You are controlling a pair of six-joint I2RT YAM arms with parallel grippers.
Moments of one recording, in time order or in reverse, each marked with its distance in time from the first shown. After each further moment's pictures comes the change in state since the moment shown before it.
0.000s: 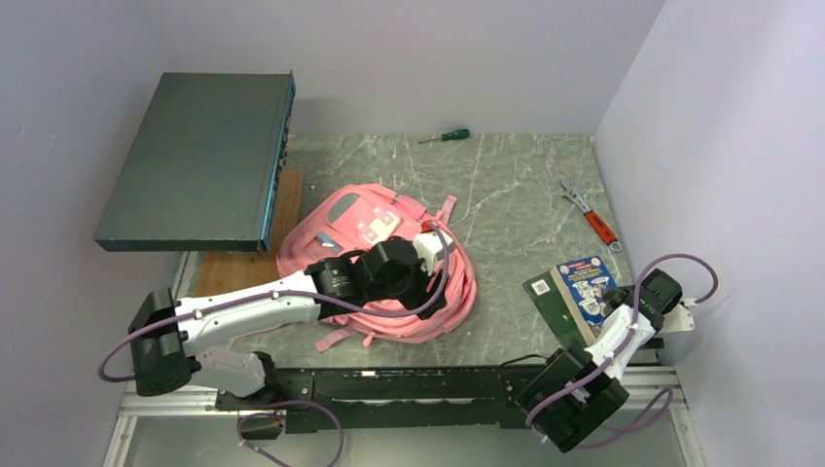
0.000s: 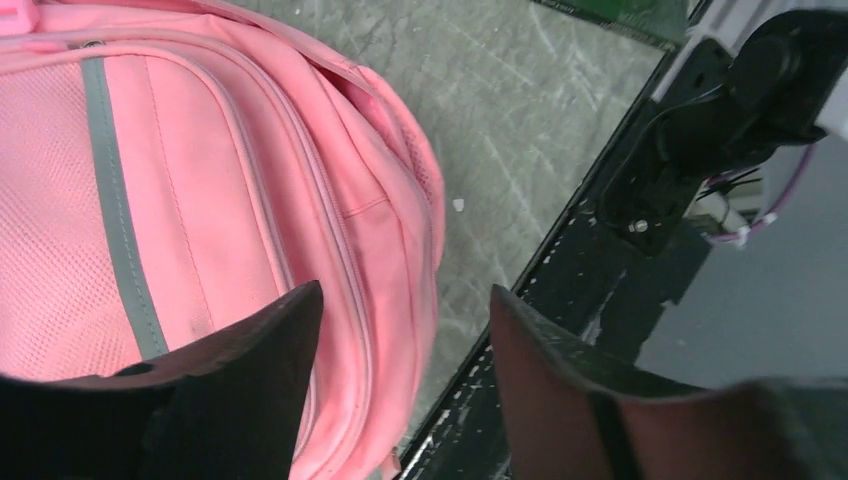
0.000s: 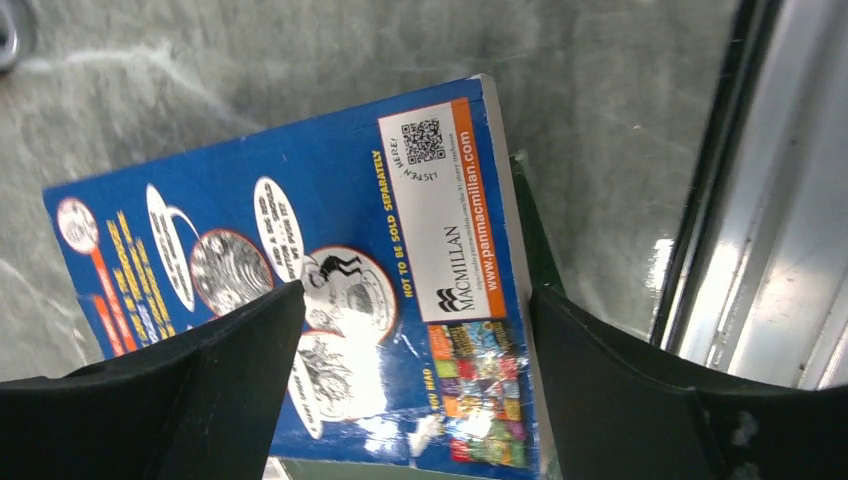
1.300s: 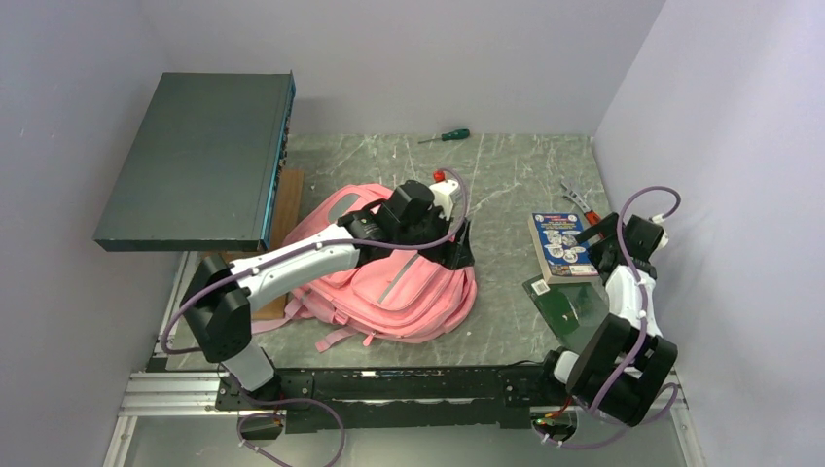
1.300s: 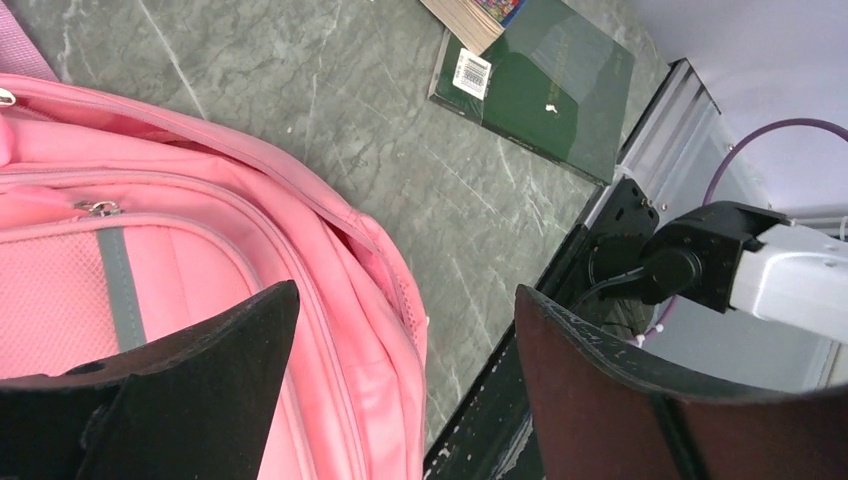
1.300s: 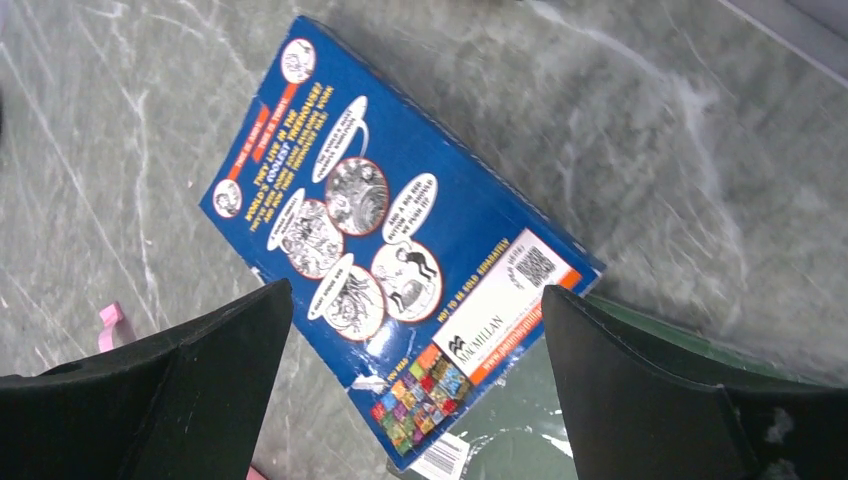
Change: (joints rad) left arm 0.212 0.321 0.309 0.040 0.267 -0.124; right arm 0.357 0.259 0.172 0.322 -0.219 -0.136
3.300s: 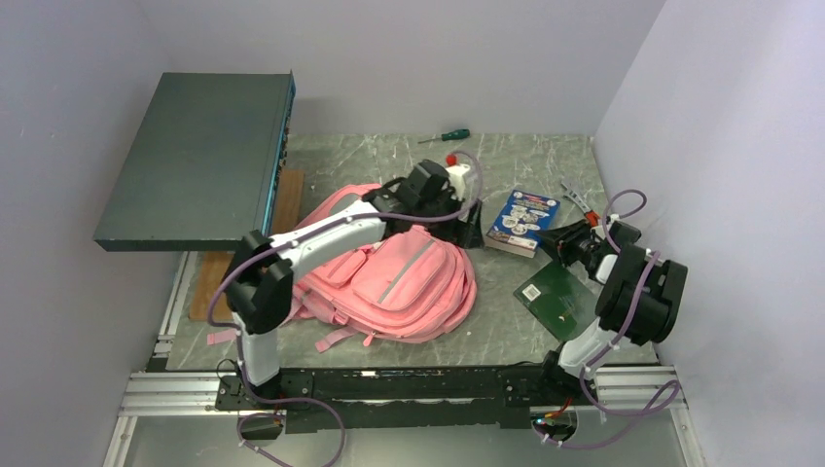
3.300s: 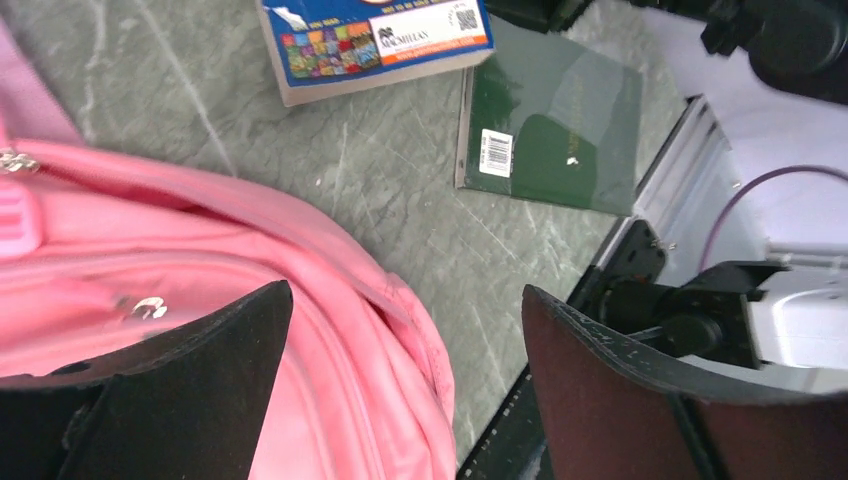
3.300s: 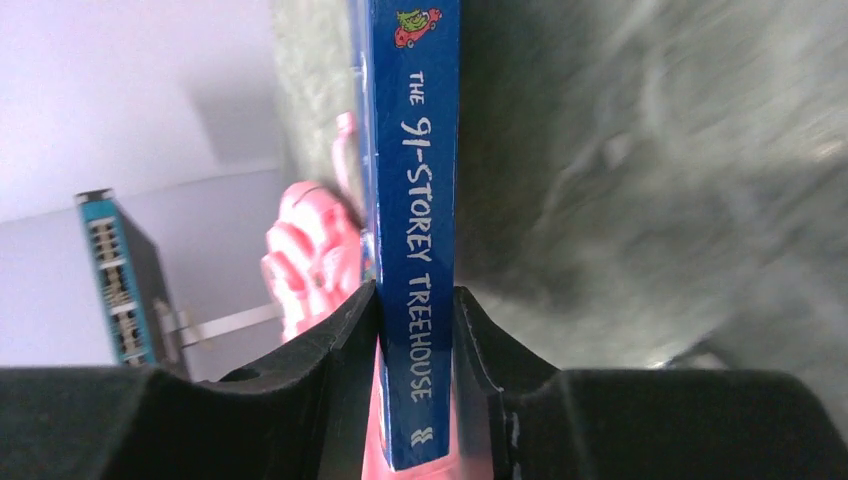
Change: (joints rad) left arm 0.056 0.255 0.256 -0.066 0.060 0.026; right arm 0.028 0.511 -0.040 0.570 -0.749 0.216
